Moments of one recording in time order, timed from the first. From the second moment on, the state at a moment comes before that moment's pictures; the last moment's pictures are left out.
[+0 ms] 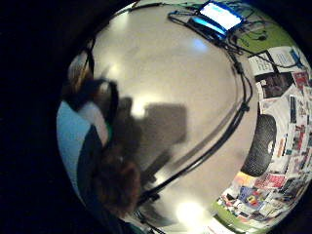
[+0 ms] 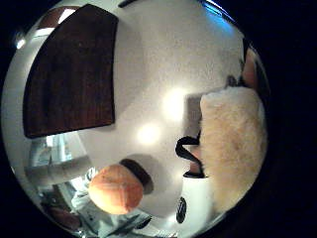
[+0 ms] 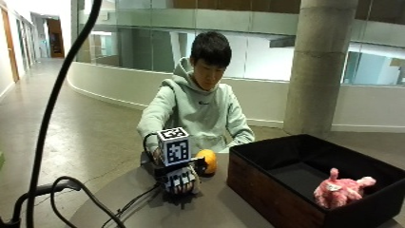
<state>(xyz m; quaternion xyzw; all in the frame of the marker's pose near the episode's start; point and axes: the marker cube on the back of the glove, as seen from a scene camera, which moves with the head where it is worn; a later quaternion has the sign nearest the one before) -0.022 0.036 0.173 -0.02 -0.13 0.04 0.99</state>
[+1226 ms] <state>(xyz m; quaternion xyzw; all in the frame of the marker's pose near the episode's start) -0.070 0.021 -0.060 -0.04 -0.04 -0.02 1.00</state>
